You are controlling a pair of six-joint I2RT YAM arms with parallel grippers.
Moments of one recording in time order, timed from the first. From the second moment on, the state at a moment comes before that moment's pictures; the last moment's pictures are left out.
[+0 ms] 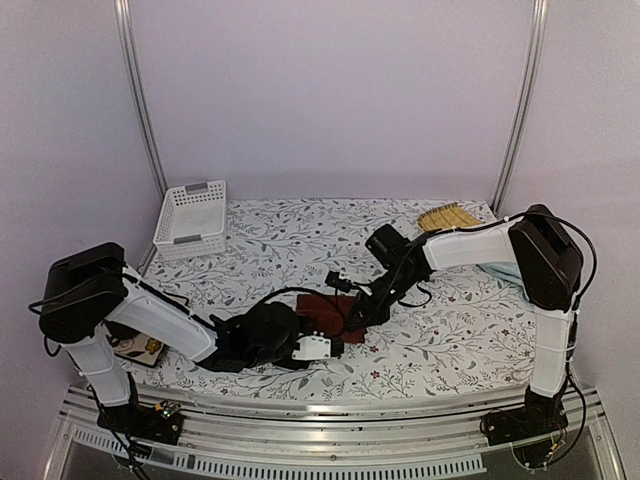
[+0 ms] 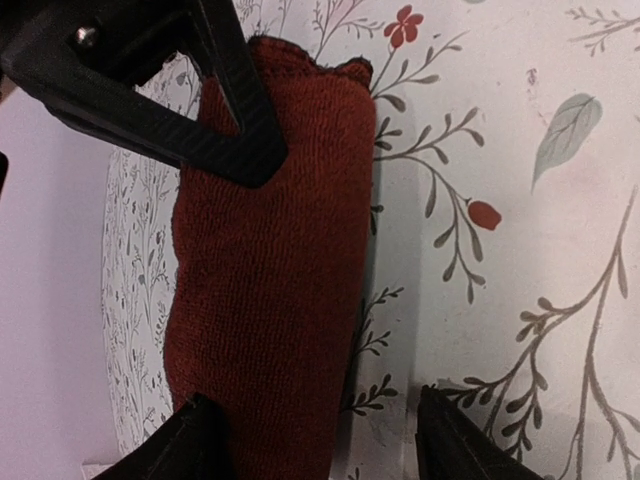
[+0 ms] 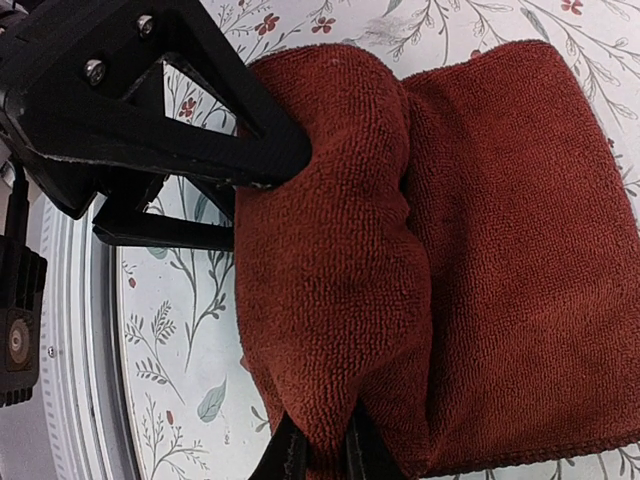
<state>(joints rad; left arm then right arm) -1.13 1.75 0.67 0.40 -0.33 0.82 0.73 2.02 1.32 -0.52 -0.70 -0.44</state>
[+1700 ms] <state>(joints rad) -0.98 1.86 1.08 -0.20 0.19 0.68 0.68 1.65 1.06 -0.39 -0.44 -0.46</state>
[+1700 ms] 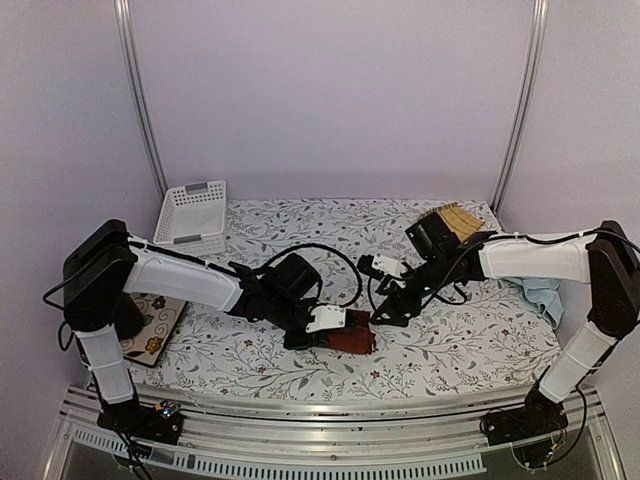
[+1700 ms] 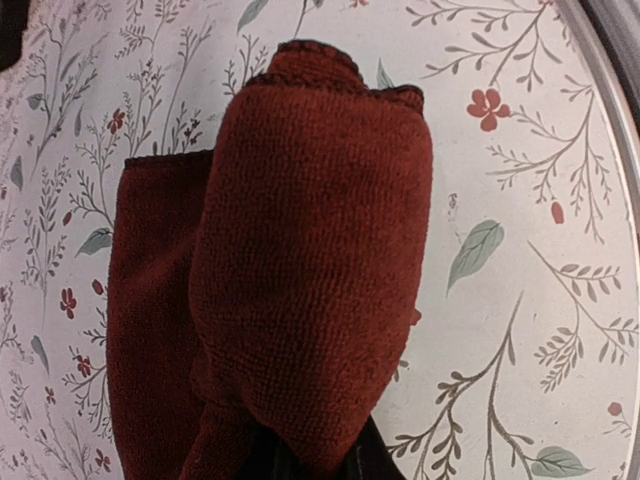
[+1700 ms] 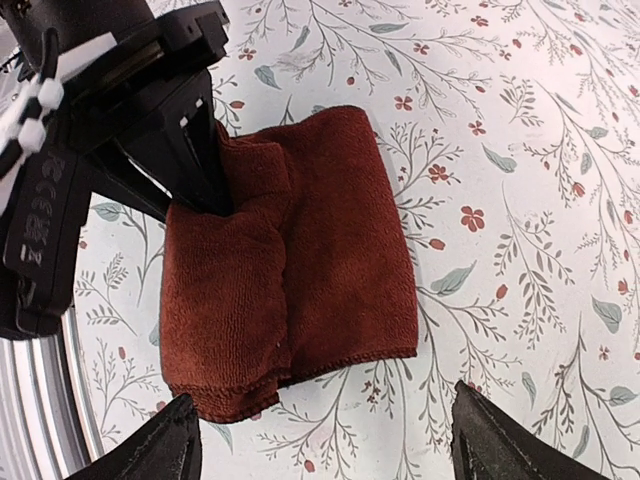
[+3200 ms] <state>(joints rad) -0.81 2.12 1.41 -0.51 0.65 0.49 1.02 1.71 0.86 0.05 0.05 -0.69</state>
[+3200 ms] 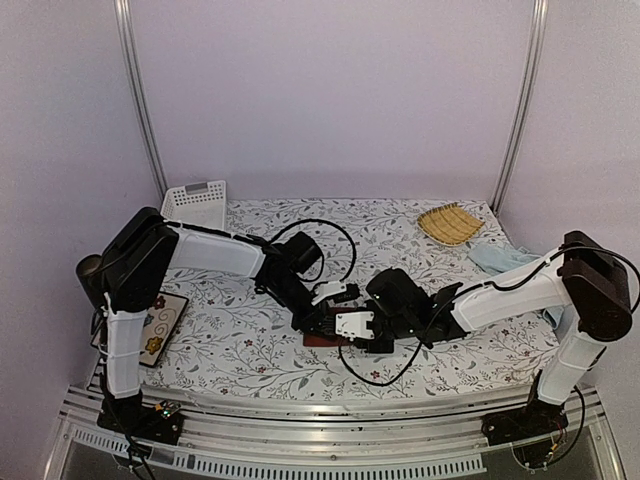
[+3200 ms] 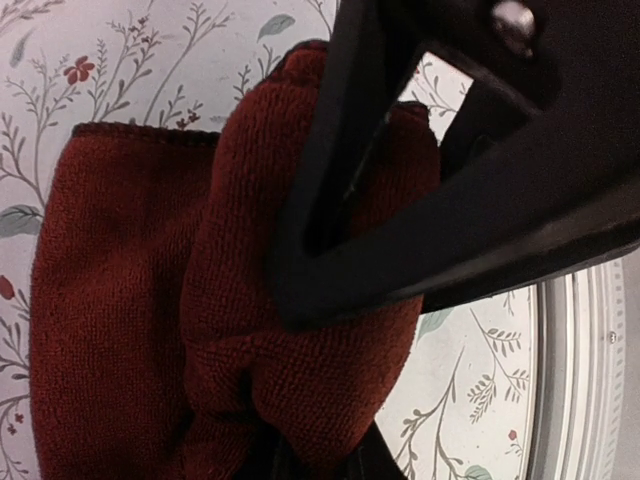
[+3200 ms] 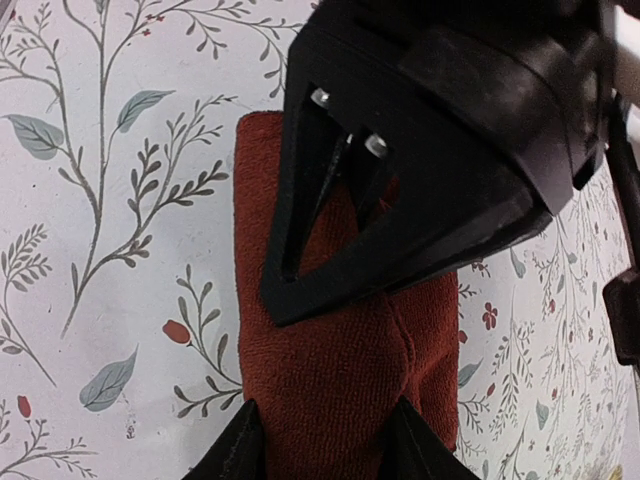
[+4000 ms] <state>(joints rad) -0.74 1.90 1.16 -0.45 0.37 0.33 1.01 1.74 0.86 0.05 -0.01 -0.66</state>
